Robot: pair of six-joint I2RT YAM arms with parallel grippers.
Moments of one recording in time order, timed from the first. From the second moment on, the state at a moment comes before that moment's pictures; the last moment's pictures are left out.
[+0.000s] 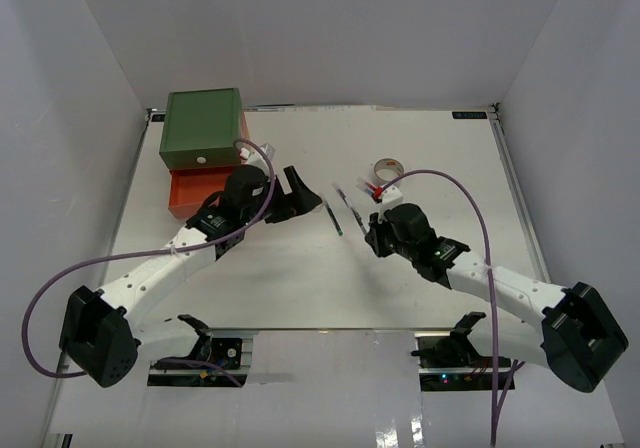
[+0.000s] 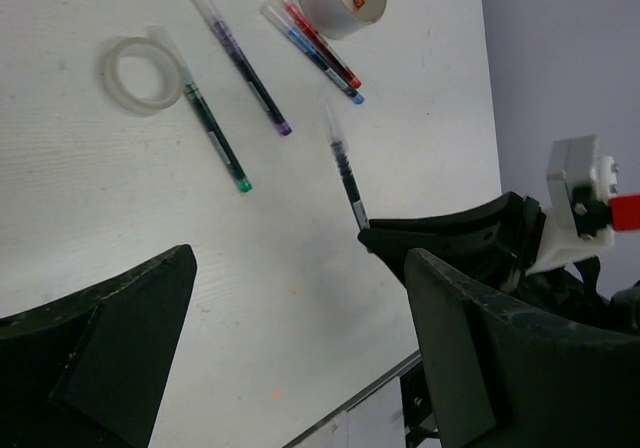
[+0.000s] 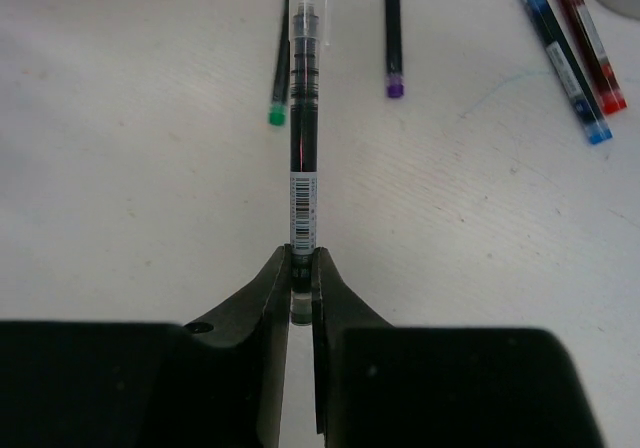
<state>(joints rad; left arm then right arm) -0.58 1.16 0.87 -0.18 0.11 -0.76 0.73 1.17 0.56 -0.04 0.09 0.22</state>
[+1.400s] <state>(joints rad) -0.74 1.39 0.95 0.05 0.01 -0.88 0.78 0.94 0.48 0.24 -0.11 0.26</state>
